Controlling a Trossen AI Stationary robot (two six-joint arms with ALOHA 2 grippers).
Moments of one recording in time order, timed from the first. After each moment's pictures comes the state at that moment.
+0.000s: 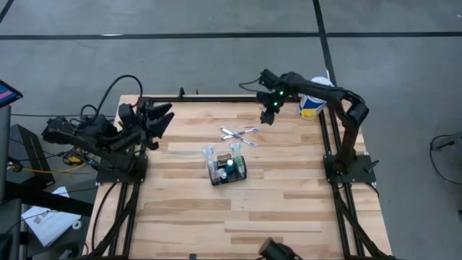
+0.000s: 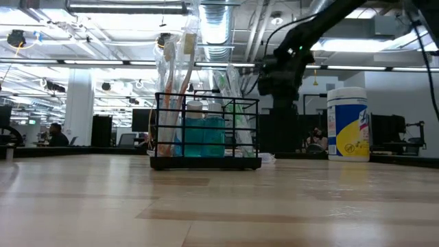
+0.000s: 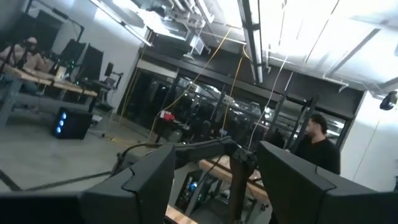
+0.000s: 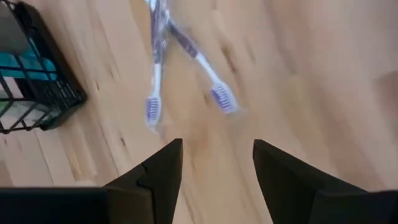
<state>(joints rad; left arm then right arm) -0.29 0.70 0.77 0.39 -0.74 -0.13 -0.70 1.87 1.46 -0.98 -0.40 -0.27</state>
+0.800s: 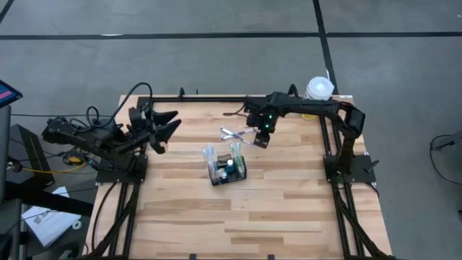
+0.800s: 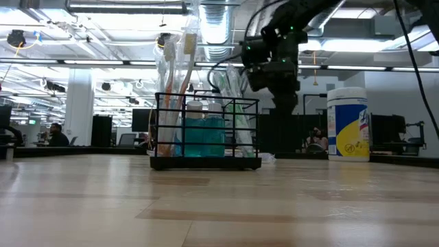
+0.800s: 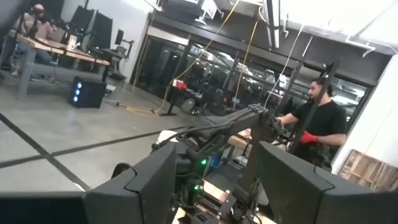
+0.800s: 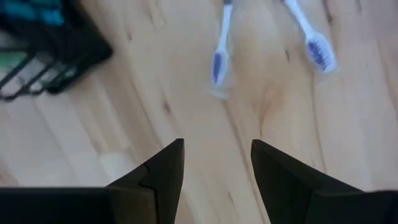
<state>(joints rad) -0.29 0.70 0.77 0.18 -0.77 -0.24 -0.40 1.86 1.46 -1.10 -0.16 -0.04</state>
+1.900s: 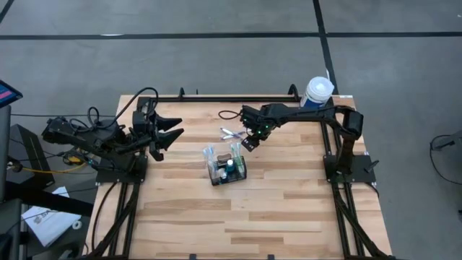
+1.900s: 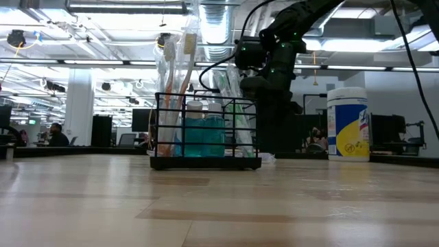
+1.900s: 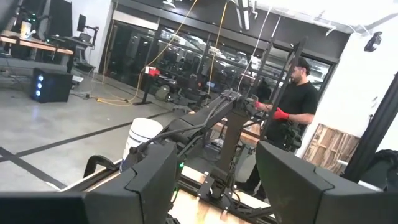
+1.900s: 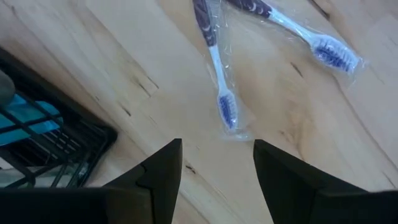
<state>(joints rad) -0.29 0.70 0.77 0.13 -0.62 -0.24 -0.31 1.87 1.35 -0.83 -0.10 0.44</state>
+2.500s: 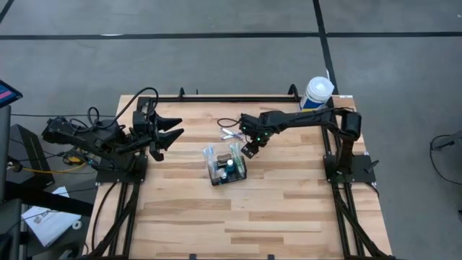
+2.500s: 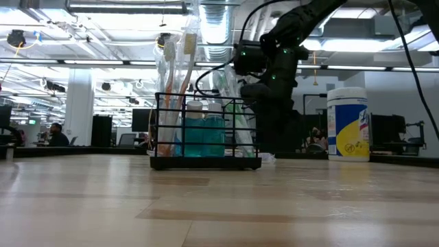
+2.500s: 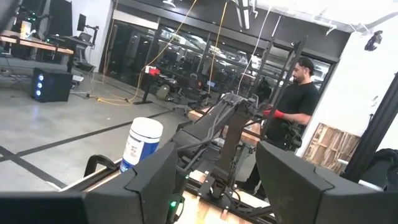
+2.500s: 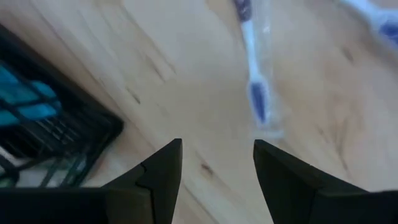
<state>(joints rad) -0.29 0.70 0.77 0.13 -0.62 -0.24 -0.27 1.88 1.28 -0.74 -0.11 0.44</state>
